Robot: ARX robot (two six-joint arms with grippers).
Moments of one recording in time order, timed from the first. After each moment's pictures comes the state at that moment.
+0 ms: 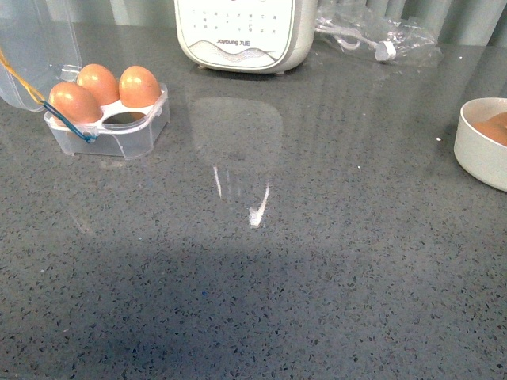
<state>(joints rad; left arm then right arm) 0.00 0.00 0.03 0.00 0.00 0.00 -0.06 1.35 0.60 0.45 -0.22 -0.05</state>
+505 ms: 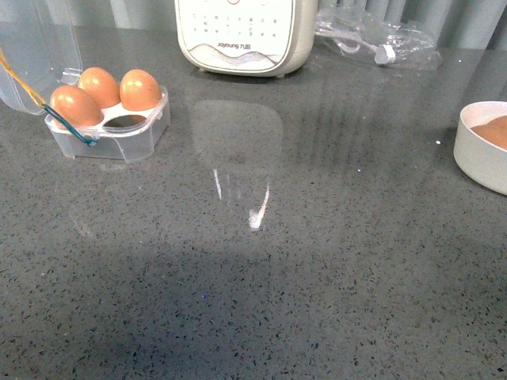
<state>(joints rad) 0.00 0.00 0.03 0.00 0.00 0.00 0.34 1.34 0.77 0.44 -0.27 0.05</state>
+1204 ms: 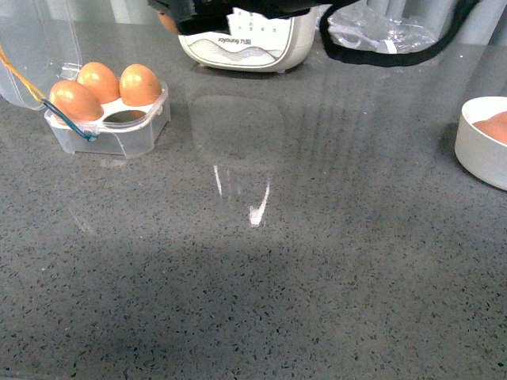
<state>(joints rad) 0.00 0.00 0.03 0.00 0.00 0.00 0.57 1.78 1.13 0.40 -0.31 -0.05</state>
